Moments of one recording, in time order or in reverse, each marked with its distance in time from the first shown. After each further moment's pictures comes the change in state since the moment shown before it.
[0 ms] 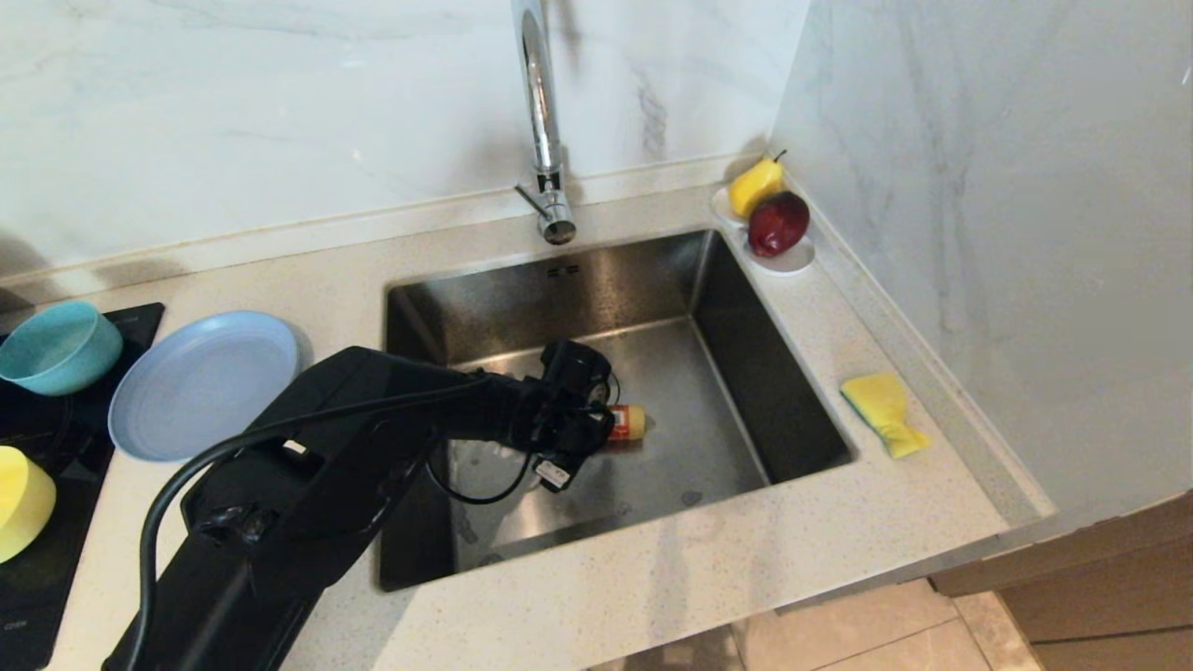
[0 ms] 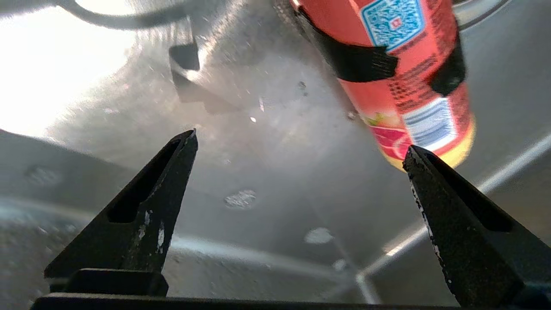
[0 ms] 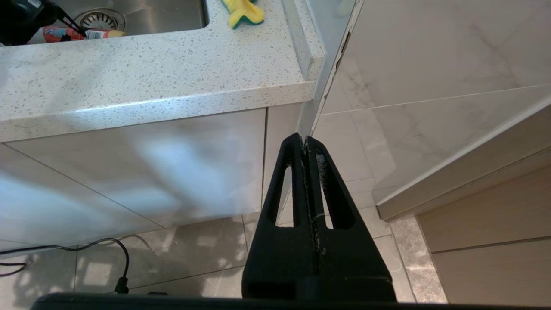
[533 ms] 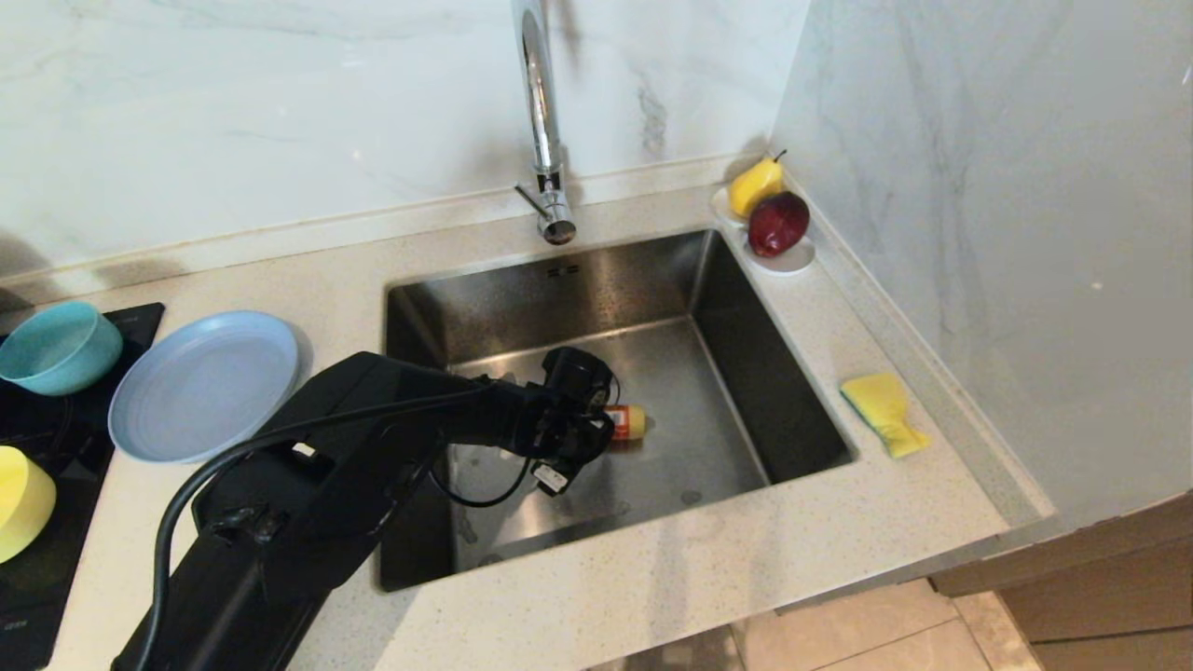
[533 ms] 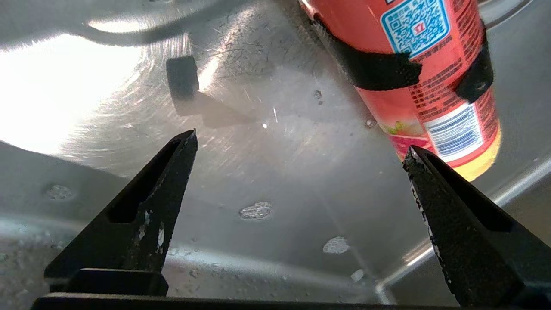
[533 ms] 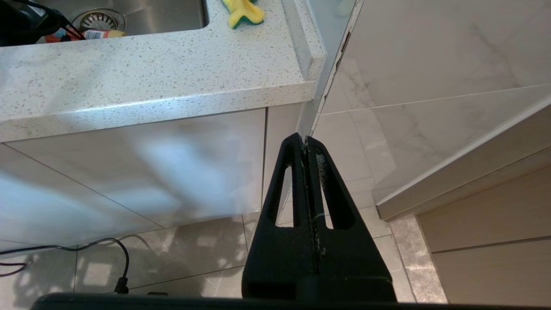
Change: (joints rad) left arm 0.000 0.018 0.000 -0.005 0.021 0.040; right arm 0.000 0.000 0.000 0.000 0.000 0.000
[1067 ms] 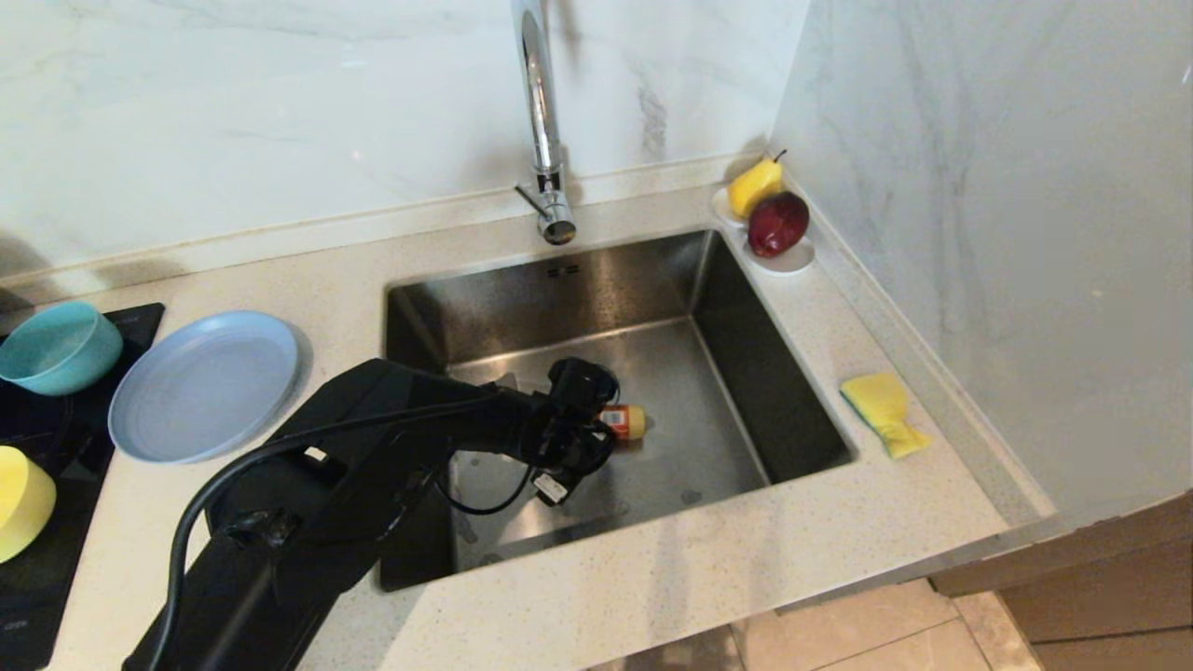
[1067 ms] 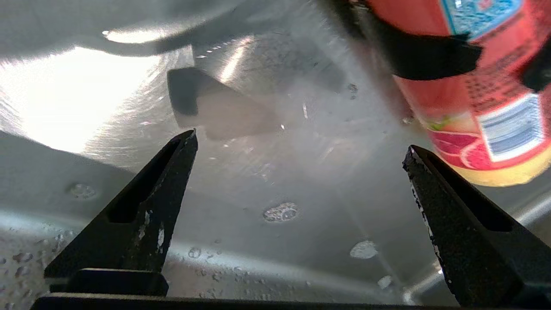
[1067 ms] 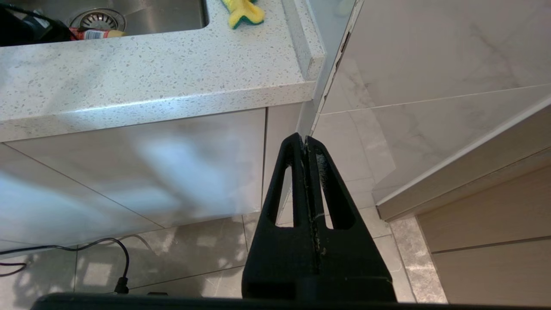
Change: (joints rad) left arm -0.011 0.020 0.001 0.024 0.022 0.019; right arm 0.000 0.000 0.000 0.000 0.000 0.001
